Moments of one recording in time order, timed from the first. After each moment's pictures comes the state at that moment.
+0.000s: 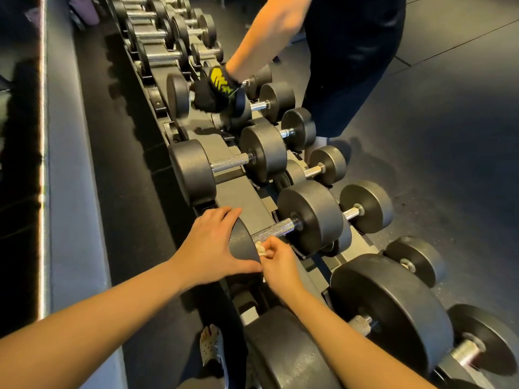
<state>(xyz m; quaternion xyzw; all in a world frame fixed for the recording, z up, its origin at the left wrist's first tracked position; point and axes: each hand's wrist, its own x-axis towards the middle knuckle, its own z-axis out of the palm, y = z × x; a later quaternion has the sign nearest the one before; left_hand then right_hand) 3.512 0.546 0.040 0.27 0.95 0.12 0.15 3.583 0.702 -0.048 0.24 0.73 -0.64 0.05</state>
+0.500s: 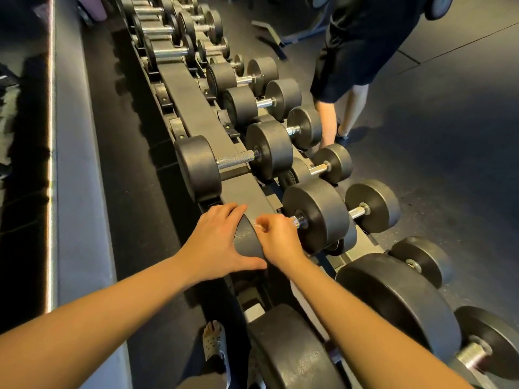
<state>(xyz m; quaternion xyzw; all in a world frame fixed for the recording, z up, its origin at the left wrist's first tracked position) 3.512 0.547 0.039 0.26 0.95 0.11 0.16 3.540 0.712 -0.017 0.08 0.89 -0.45 0.04</state>
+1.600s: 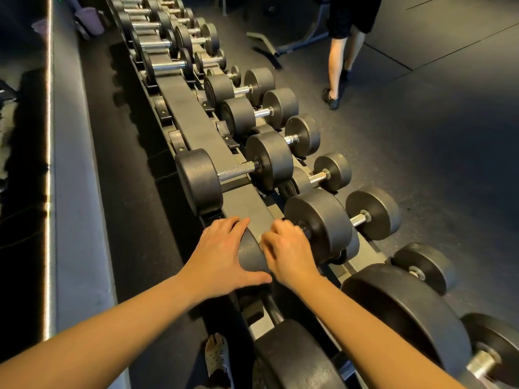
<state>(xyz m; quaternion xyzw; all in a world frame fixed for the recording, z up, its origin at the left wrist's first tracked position) 3.511 0.545 0.033 0.26 0.95 0.12 0.14 3.544 0.725 -0.041 -0.05 0.97 -0.24 -0.07</state>
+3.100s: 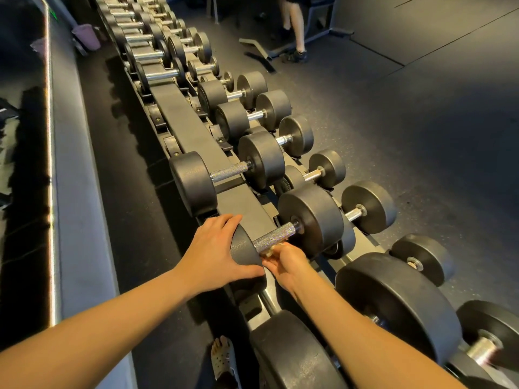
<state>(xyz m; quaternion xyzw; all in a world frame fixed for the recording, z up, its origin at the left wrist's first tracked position) 3.512 0.547 0.037 0.26 0.95 0.12 0.14 3.550 0.709 -0.048 0.43 0.32 -0.84 0.12</state>
